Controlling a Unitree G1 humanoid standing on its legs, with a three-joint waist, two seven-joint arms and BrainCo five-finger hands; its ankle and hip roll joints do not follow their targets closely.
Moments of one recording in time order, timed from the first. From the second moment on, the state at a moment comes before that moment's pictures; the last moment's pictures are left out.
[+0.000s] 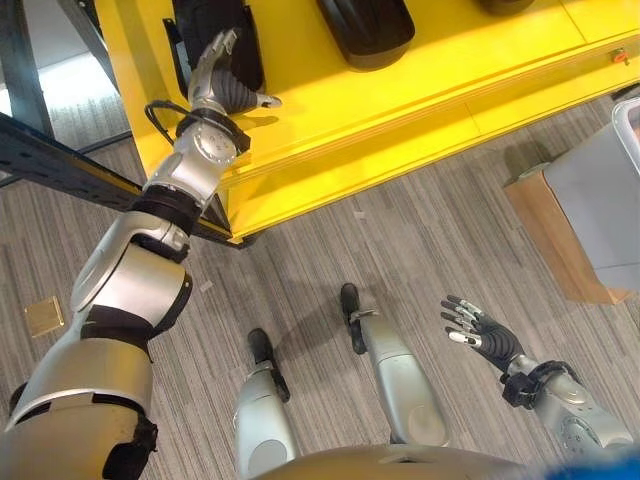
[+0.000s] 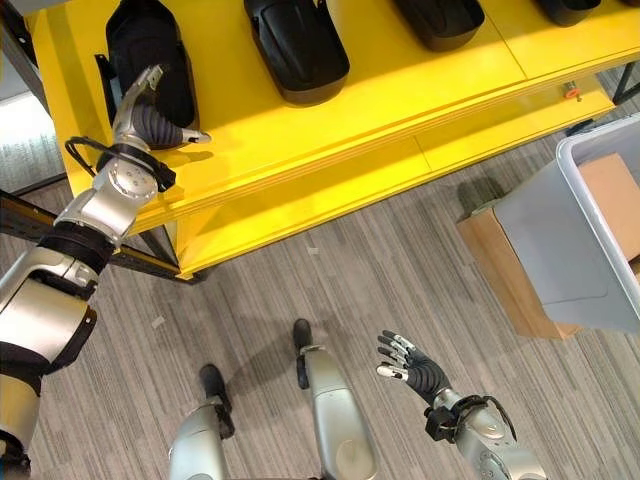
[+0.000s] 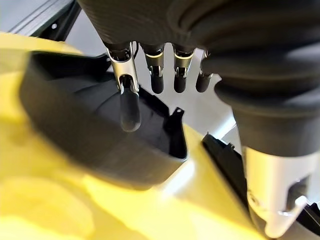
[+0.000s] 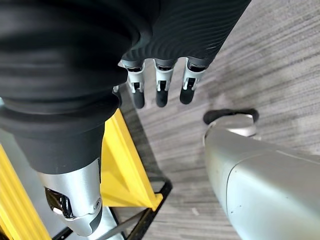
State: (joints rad) left arm -1.14 0.64 -0.58 0.91 0.01 -0.06 0.36; right arm 0.20 -0.72 0.39 0.16 0.83 -0.07 0.23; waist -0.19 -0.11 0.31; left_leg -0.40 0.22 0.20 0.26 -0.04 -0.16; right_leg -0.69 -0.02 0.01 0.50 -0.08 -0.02
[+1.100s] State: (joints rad) left arm 0.18 0.53 -0.19 -0.18 -0.66 -0.28 -0.01; right arm 0.16 -0.64 0.25 0.11 0.76 -0.14 0.16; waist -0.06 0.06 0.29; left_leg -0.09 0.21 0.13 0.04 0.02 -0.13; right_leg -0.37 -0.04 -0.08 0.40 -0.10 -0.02
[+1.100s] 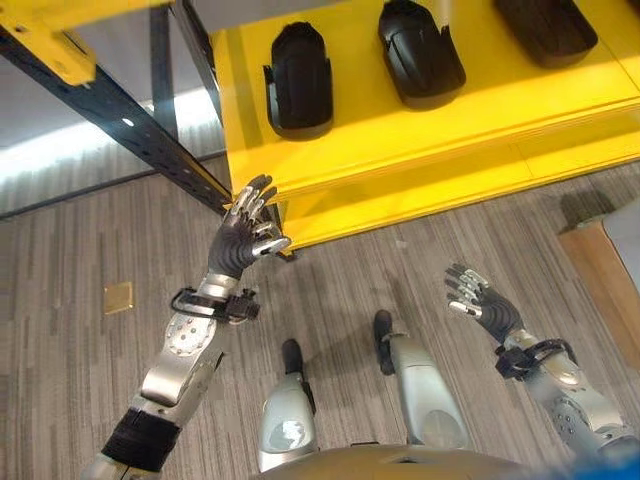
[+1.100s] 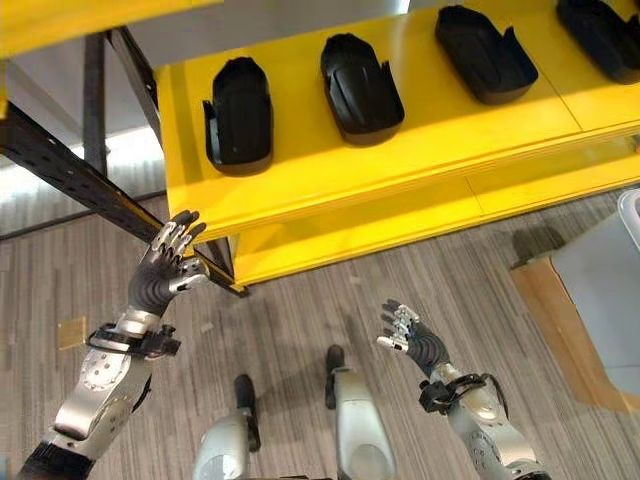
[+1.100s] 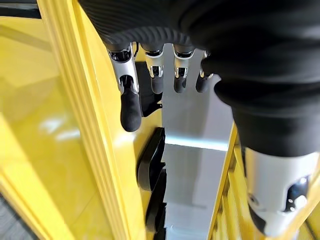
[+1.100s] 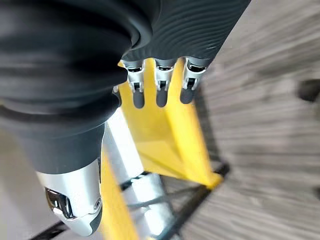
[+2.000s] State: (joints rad) left arm 0.33 0.45 -0.15 0.01 -0.83 -0.21 -0.15; right arm 0.31 -0.43 0.23 0.11 0.68 -0.17 0.12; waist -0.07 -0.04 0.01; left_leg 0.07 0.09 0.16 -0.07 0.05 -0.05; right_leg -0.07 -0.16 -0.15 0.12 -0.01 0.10
